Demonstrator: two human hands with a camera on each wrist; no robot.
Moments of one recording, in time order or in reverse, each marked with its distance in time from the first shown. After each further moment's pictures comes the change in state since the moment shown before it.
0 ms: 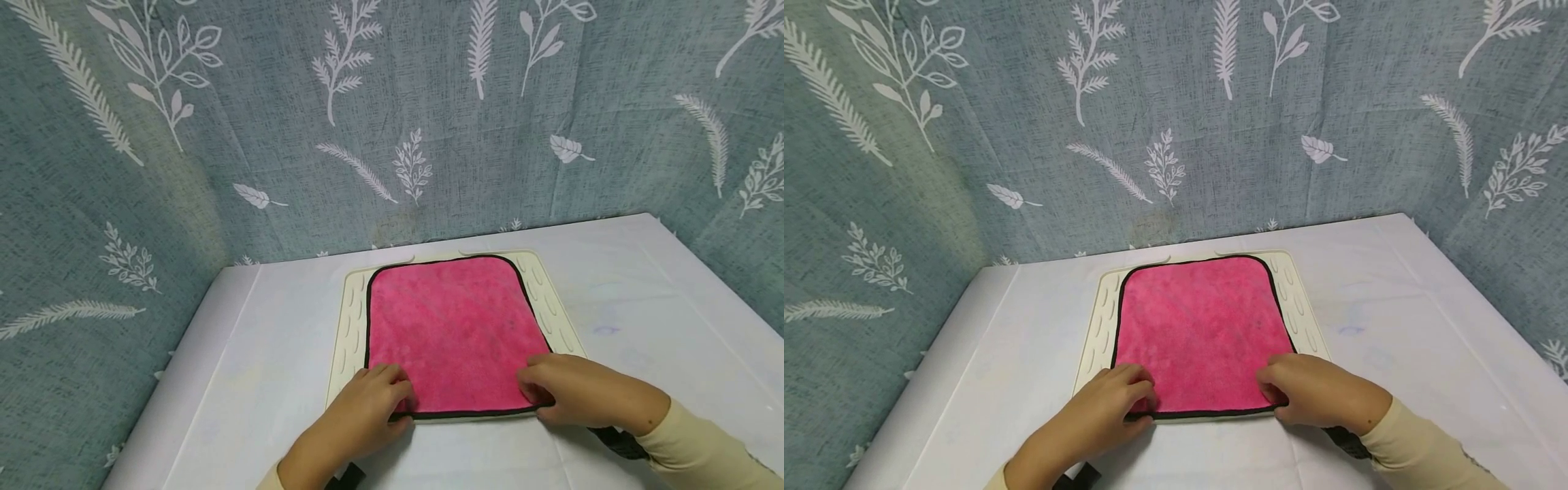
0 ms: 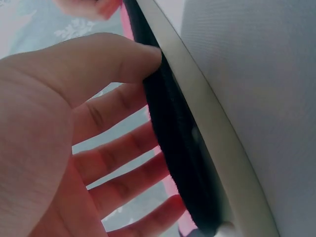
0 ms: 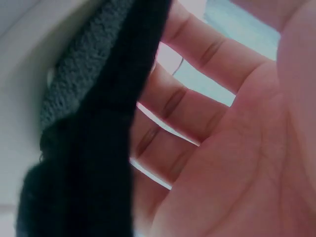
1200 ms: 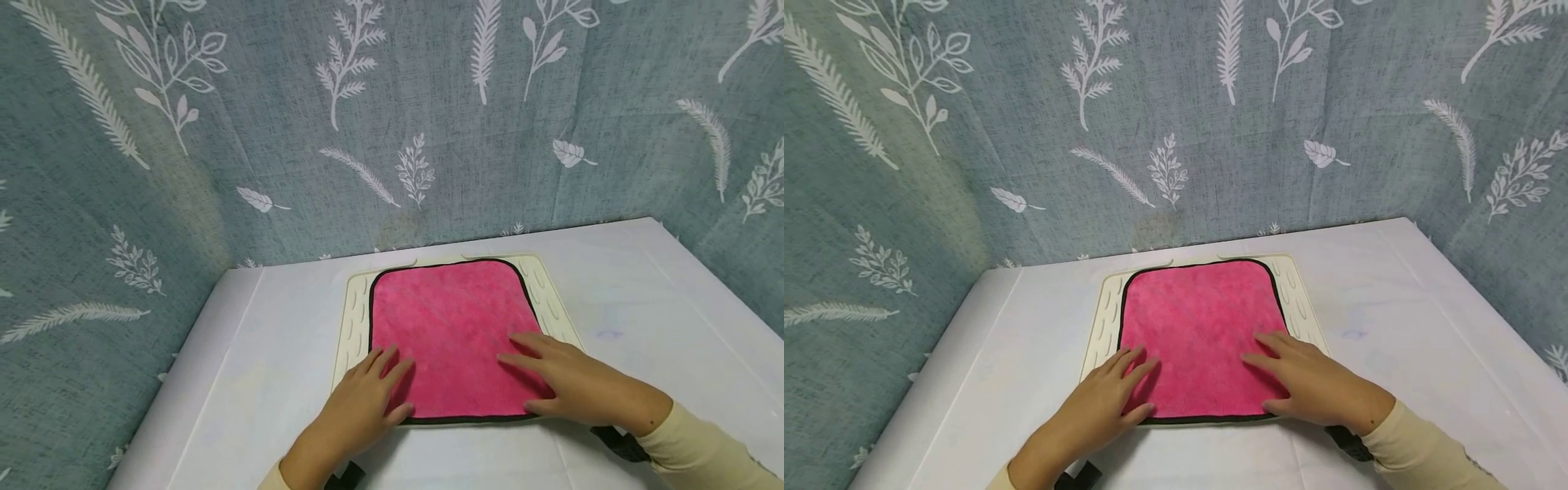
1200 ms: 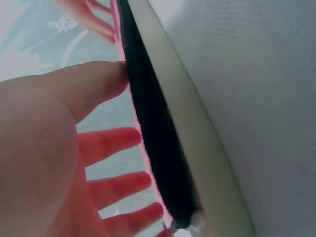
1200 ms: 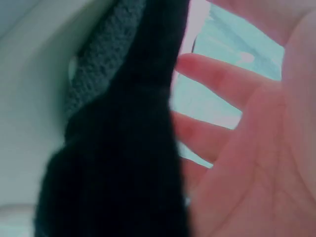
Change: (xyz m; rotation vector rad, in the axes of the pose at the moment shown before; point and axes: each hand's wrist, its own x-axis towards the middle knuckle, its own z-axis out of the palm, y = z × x) left_hand 0.002 -0.010 0.003 0.018 -0.029 -0.168; right_hand 0.000 0.000 -0.003 -0.129 0.142 0.022
